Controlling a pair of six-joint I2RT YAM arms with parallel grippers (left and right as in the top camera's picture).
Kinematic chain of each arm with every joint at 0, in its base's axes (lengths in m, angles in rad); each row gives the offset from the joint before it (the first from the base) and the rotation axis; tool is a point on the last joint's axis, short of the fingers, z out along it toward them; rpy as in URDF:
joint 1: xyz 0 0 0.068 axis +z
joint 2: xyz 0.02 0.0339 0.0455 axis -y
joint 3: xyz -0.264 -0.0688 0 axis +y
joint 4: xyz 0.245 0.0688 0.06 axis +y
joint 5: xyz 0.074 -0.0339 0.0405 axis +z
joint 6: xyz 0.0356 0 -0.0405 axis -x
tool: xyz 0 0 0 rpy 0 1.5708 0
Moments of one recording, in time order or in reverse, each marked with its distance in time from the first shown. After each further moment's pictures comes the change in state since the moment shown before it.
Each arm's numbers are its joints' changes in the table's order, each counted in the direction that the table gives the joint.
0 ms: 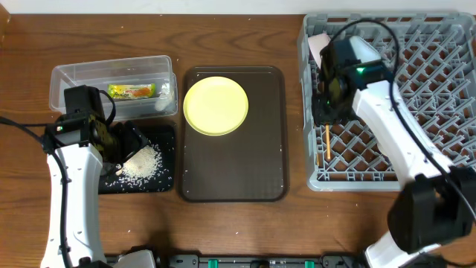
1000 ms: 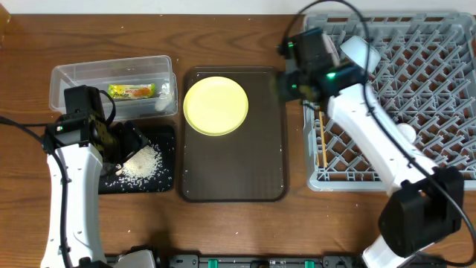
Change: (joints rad) left arm 0.000 0.000 0.000 0.000 0.000 0.000; right arm 0.172 -0.011 -0.060 -0.425 0.112 0.025
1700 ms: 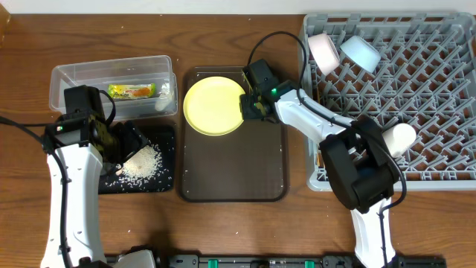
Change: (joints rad) left arm 0.000 0.000 0.000 0.000 0.000 0.000; right arm 0.111 -0.382 -0.002 -0.217 -0.010 -0.216
